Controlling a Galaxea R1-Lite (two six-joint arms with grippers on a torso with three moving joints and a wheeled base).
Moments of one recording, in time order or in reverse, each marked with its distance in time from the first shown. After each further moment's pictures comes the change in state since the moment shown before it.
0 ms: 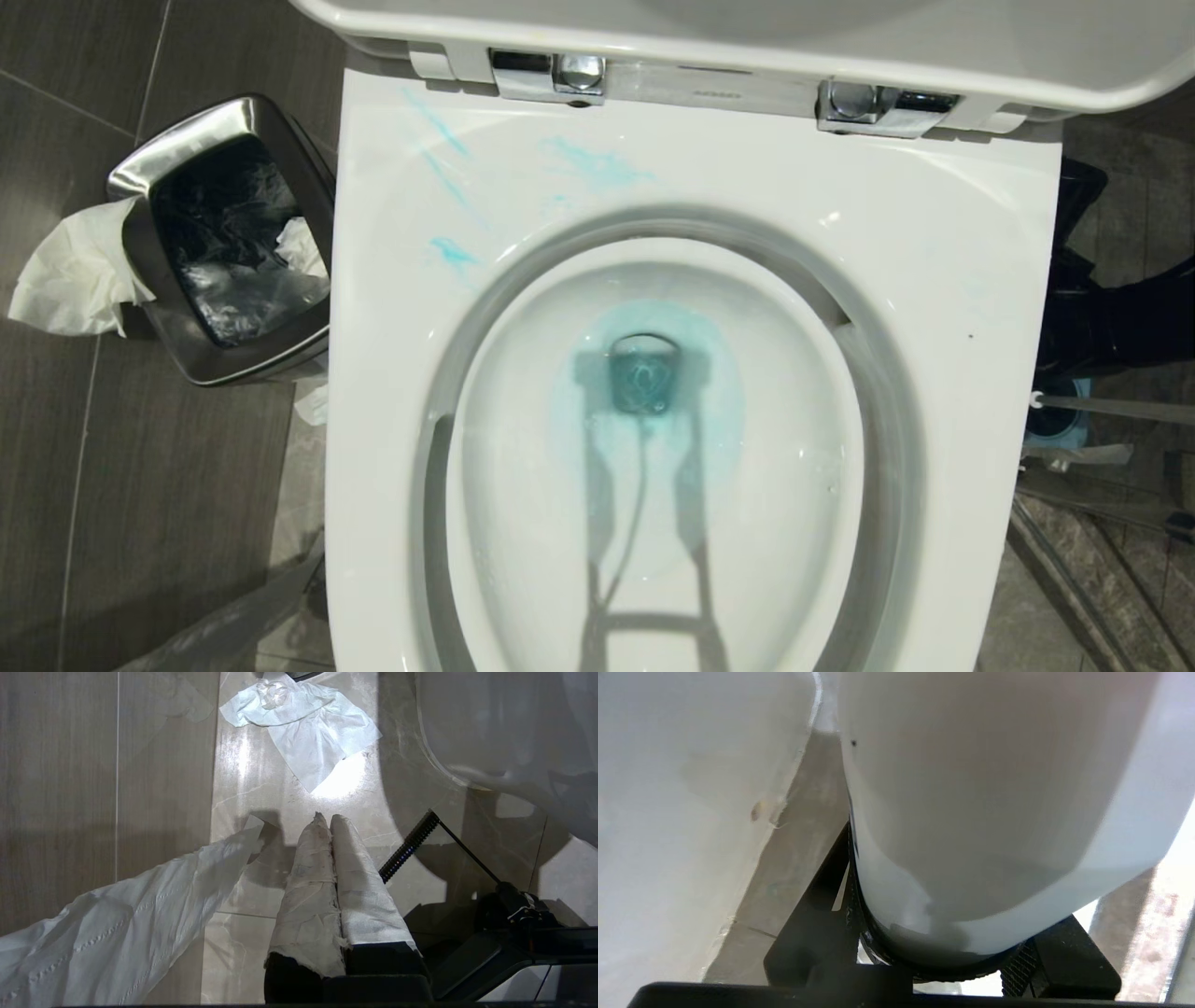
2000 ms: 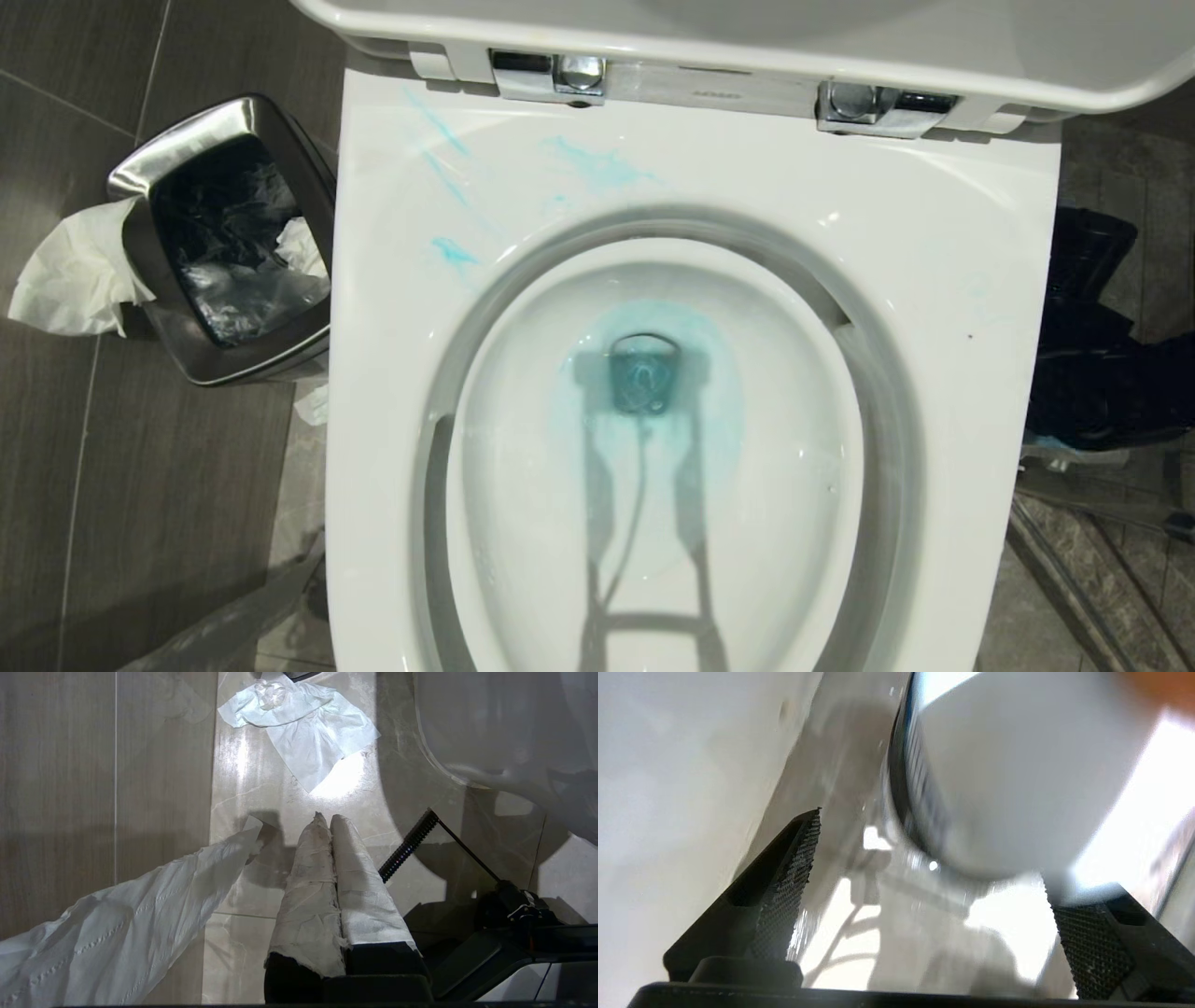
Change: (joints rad) left arm -0.006 0.000 0.000 0.000 -0.001 0.007; right arm 0.003 -0.121 0.348 -0.104 0.003 -0.010
